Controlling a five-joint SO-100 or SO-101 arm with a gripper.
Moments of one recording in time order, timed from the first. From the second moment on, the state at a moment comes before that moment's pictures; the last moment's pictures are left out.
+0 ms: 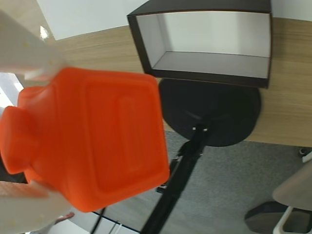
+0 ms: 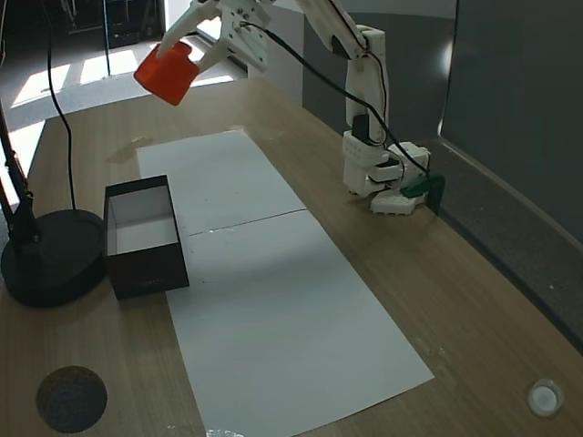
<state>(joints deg) -6.4 85.5 28.5 98.8 0.1</state>
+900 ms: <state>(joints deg) -2.5 52.2 28.7 91.1 0.4</state>
